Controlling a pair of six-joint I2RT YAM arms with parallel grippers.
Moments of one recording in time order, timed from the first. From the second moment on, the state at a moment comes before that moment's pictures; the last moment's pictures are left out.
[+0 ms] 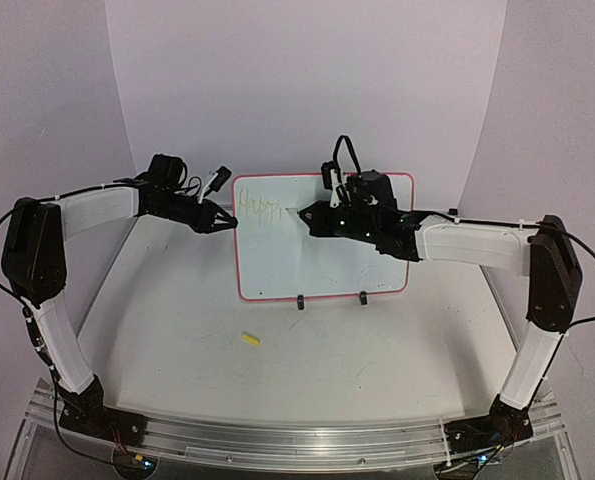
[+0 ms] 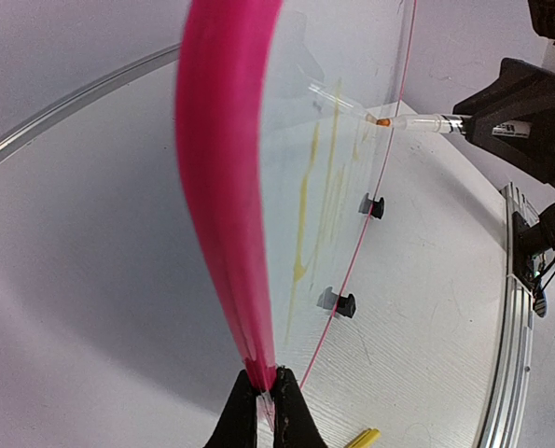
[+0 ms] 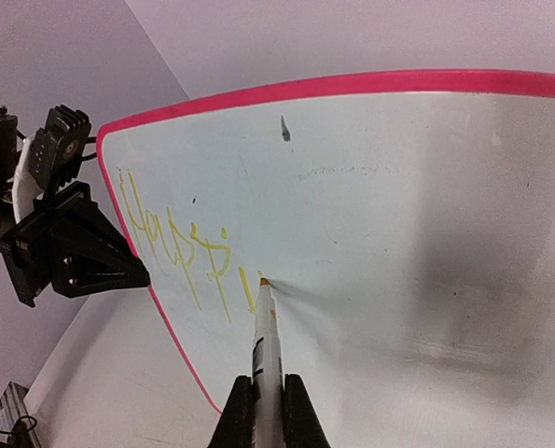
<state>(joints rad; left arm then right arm) -0.33 1.81 1.45 -0.37 0.77 0.18 0.76 1.82 1.38 0.10 0.00 0.43</state>
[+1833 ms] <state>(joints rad) -0.34 1.81 1.44 -0.37 0.76 0.18 0.76 1.82 1.35 0.17 0.03 0.49</state>
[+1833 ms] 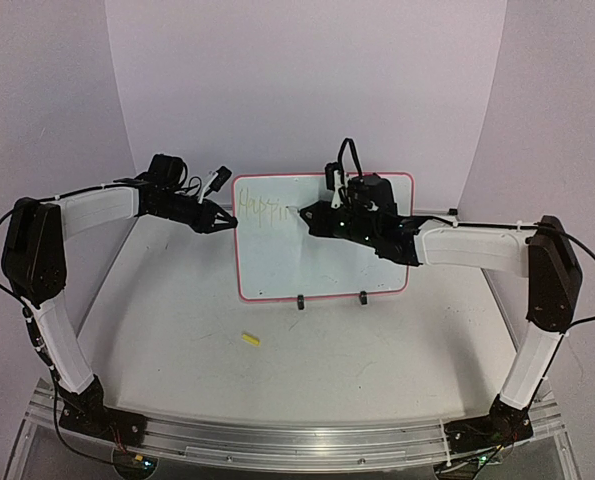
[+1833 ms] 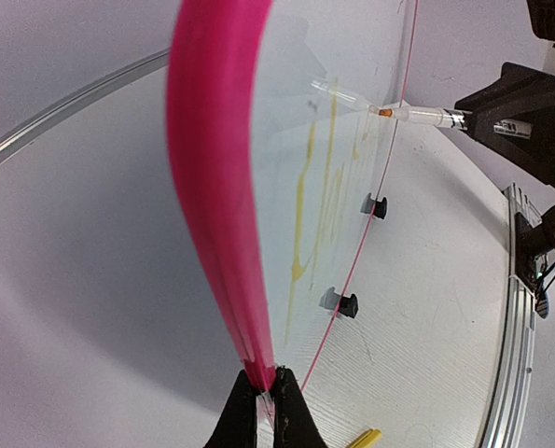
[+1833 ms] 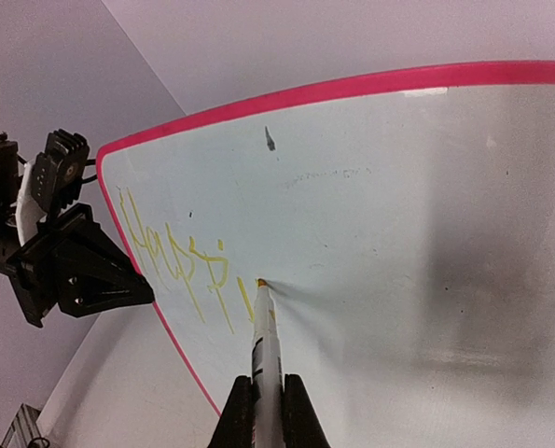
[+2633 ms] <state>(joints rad) -0.34 1.81 1.44 -0.37 0.76 0.18 0.76 1.79 1.28 0.20 0.05 0.50</state>
